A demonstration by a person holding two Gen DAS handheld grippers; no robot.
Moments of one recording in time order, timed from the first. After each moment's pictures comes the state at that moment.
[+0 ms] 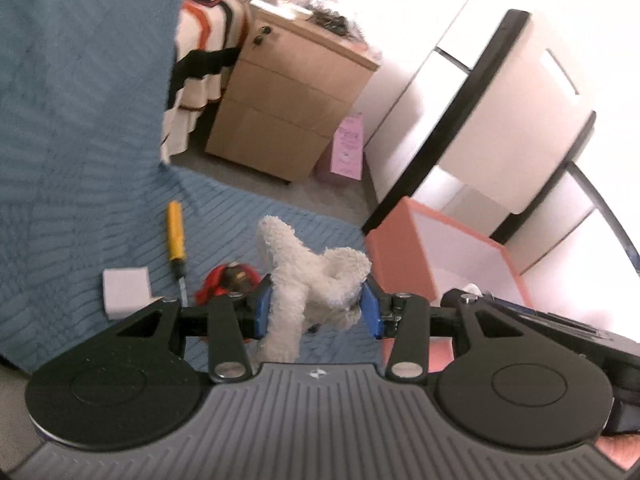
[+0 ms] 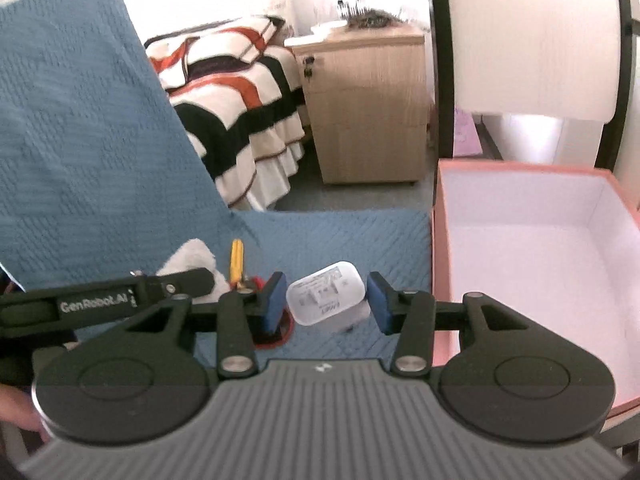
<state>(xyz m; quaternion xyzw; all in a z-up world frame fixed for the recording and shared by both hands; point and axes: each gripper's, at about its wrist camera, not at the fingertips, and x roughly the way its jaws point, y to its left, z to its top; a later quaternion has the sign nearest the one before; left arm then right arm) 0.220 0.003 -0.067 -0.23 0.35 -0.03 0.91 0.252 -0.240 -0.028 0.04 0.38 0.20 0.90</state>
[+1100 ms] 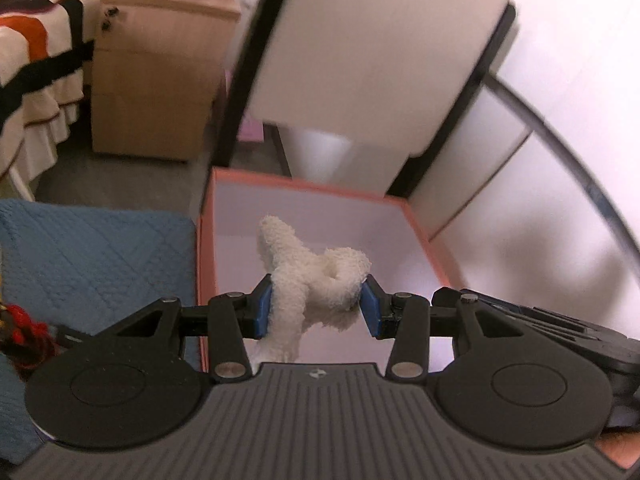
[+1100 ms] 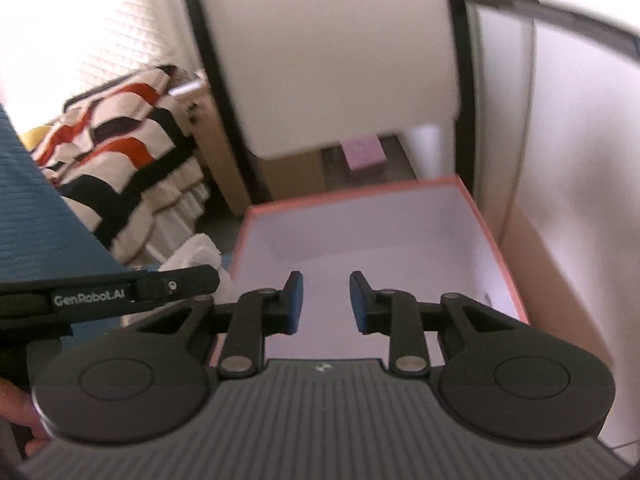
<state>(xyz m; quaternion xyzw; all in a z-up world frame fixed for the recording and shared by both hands) 0.341 -0.227 -0.046 -0.16 0.40 -0.14 0.89 0.305 -0.436 -0.033 0.10 0.39 0.10 0.91</state>
